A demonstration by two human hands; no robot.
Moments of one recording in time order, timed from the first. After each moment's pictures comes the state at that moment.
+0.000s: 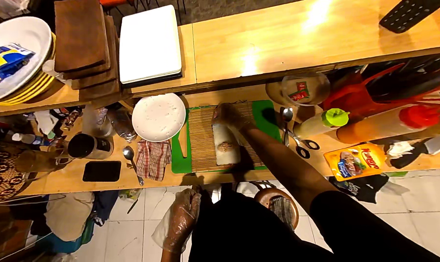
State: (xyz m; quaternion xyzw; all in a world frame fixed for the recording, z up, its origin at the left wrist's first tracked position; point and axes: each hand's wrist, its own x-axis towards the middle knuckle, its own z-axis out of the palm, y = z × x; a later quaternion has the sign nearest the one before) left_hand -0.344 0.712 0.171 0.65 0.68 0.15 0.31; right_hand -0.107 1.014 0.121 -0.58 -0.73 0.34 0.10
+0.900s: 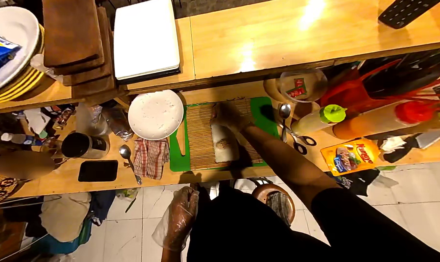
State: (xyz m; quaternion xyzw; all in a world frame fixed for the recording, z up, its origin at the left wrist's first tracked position) left_hand -0.346 0.711 0.171 0.63 0.69 0.15 0.33; right_hand -0.113 1.007 0.137 -0.57 -0.76 0.30 0.05
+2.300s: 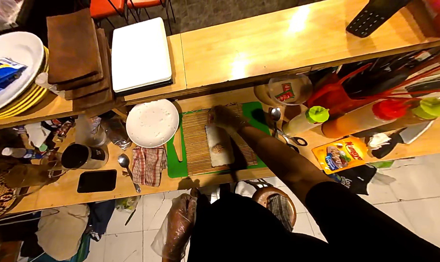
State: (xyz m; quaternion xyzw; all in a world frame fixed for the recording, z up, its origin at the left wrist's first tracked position) left_hand -0.345 0.705 0.175 0.63 0.69 0.14 0.33; right_hand -0.093 1.010 0.142 -0.54 -0.77 0.33 0.10
